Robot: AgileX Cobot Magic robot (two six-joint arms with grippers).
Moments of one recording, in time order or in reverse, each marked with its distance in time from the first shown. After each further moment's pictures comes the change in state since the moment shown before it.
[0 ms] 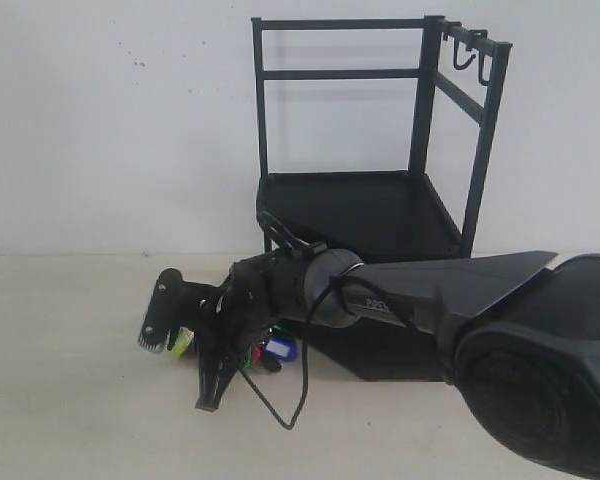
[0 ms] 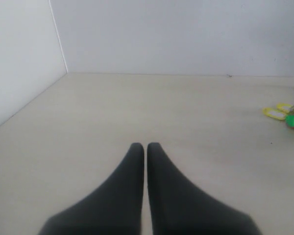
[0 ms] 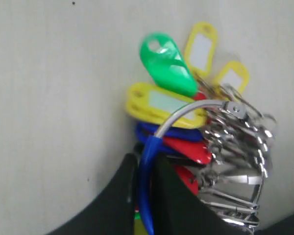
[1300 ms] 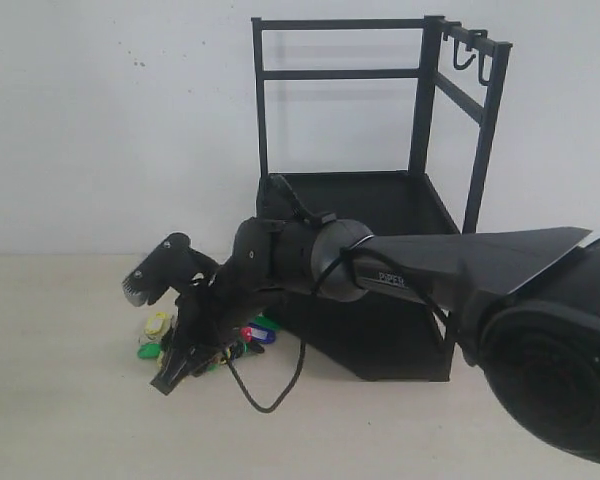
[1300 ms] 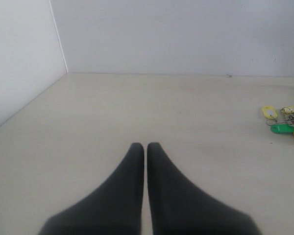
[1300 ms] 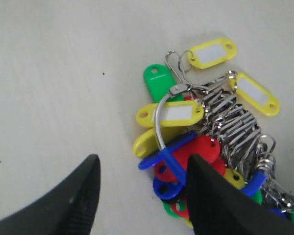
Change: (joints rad) left arm 0.000 0.000 0.000 0.000 0.000 0.000; right arm -0.003 -0.073 0.002 0.268 0.122 0.152
